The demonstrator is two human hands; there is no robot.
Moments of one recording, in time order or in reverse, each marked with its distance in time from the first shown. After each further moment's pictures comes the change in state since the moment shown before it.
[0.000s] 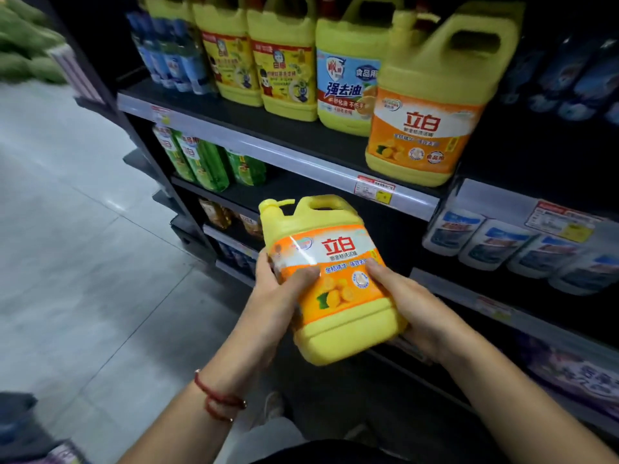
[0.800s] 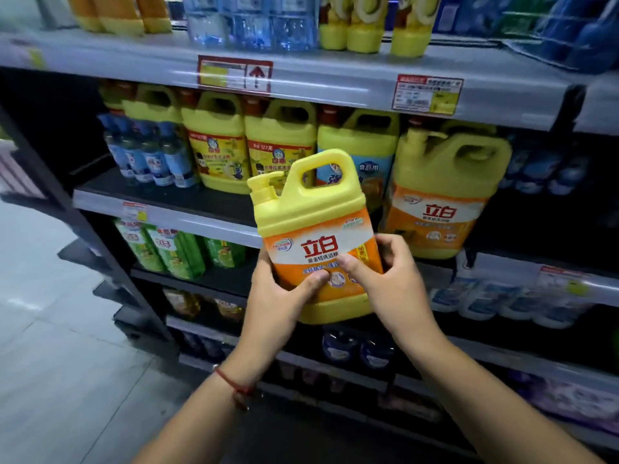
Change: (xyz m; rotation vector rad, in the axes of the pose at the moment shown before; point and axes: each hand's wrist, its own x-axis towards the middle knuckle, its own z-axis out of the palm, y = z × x) left_hand 0.125 0.099 -0.054 0.265 -0.180 0.408; right_hand 0.056 -0.097 0.116 -0.302 0.643 -0.662
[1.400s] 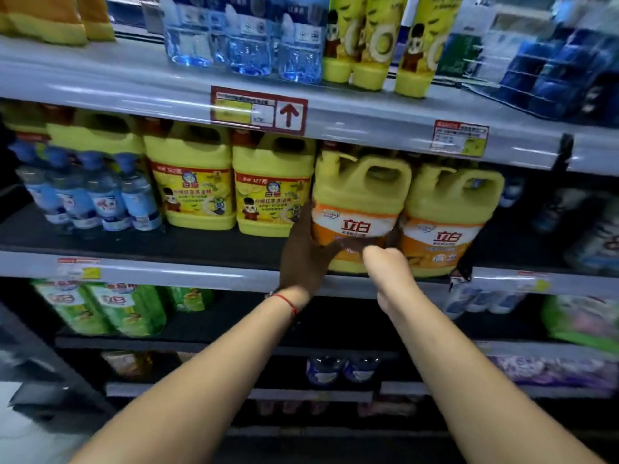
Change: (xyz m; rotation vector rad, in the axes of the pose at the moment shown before) left_hand 0.176 -0.018 0.020 0.088 -0.259 0.298; right_hand 0.085 -0.042 0.079 -0.007 0.408 0.495
